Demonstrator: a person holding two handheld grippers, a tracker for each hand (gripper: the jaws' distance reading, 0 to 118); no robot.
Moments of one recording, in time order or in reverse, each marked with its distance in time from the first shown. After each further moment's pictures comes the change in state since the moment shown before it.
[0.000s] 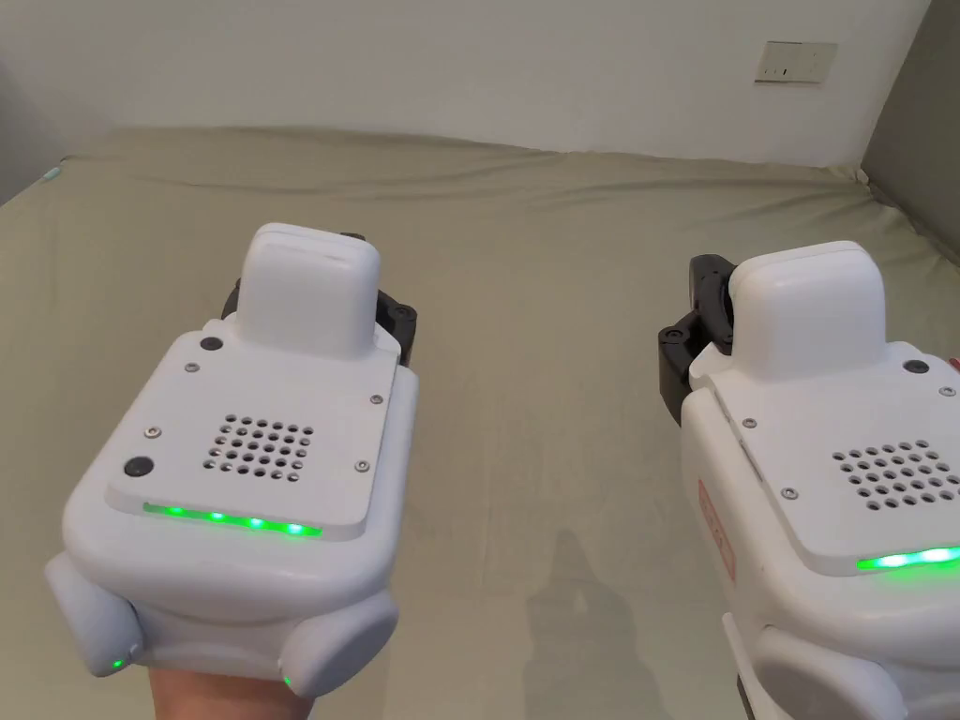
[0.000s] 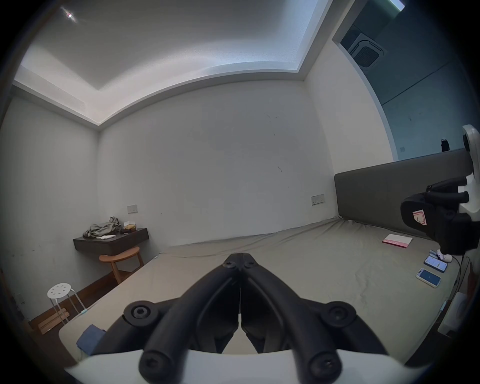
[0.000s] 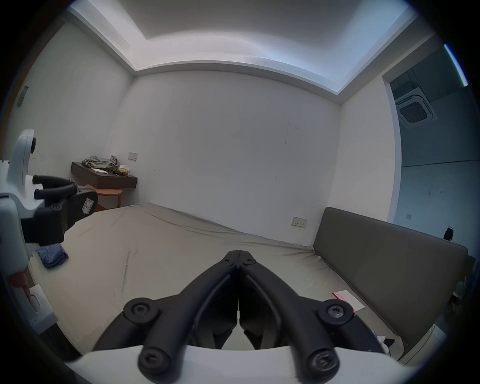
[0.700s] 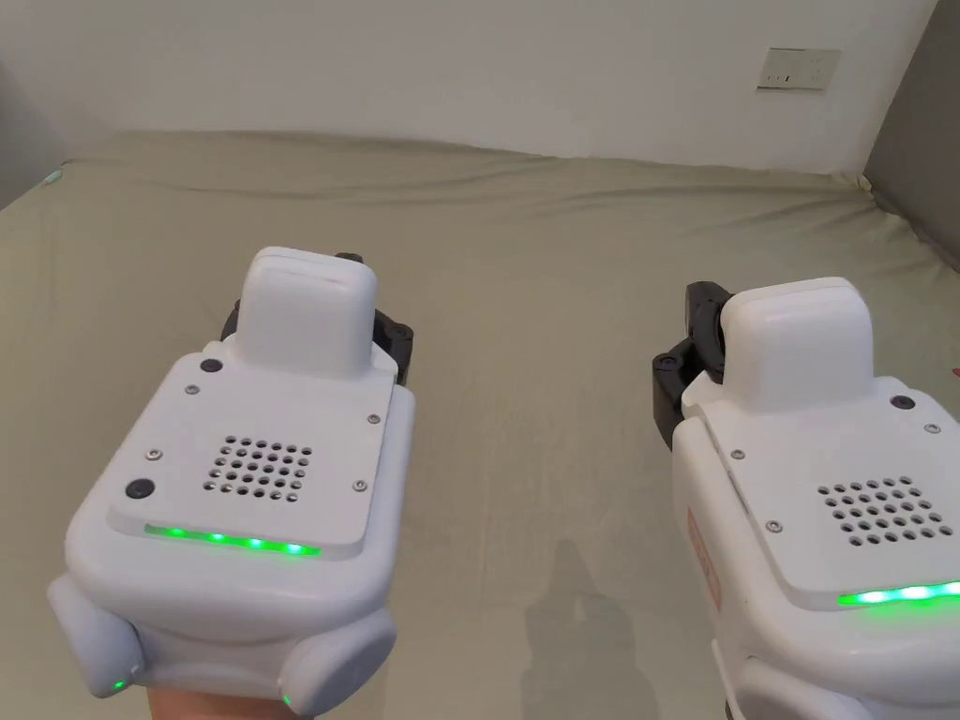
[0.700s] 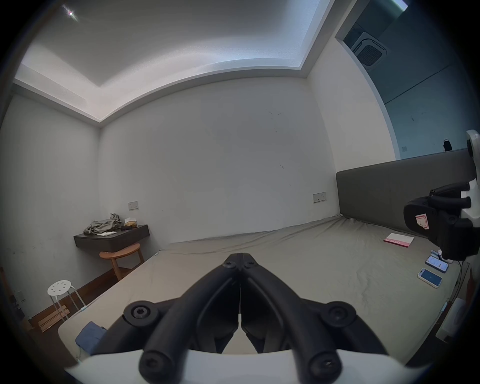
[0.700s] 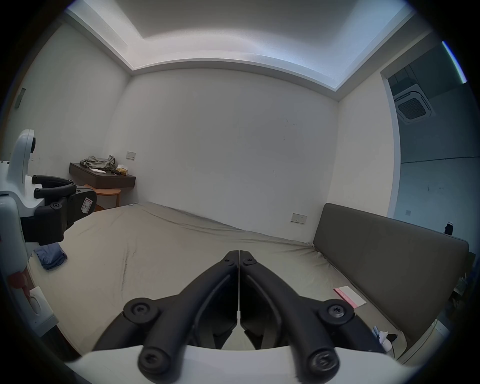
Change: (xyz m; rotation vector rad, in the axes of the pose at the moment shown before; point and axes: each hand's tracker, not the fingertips) left arm 0.002 -0.005 -0.006 -0.015 0.008 0.010; right arm -0.004 -0.009 -0.006 -0.015 -0.009 -0.015
